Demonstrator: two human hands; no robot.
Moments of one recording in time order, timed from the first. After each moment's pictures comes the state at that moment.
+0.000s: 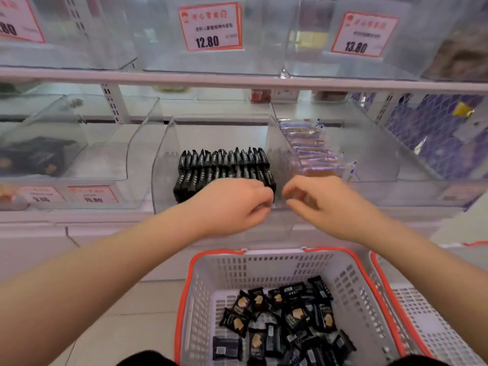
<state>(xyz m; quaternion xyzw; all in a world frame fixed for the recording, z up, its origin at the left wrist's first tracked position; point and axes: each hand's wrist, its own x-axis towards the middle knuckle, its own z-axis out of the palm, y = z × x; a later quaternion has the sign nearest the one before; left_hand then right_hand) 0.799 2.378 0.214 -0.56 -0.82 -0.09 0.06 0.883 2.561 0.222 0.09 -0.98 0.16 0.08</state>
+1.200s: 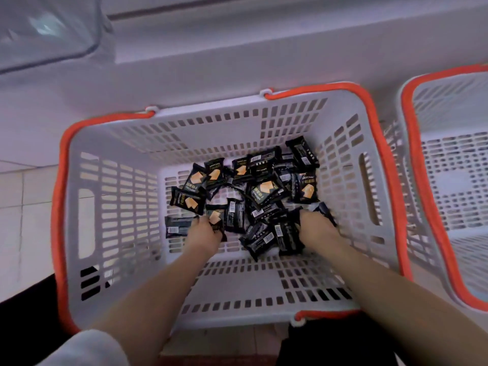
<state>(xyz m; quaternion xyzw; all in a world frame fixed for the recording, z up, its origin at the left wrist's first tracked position) 0.922 2.441 -0.230 0.04 -0.89 -0.09 -0.44 0.995 2.663 -0.203 -0.21 -0.85 0.19 -0.45</state>
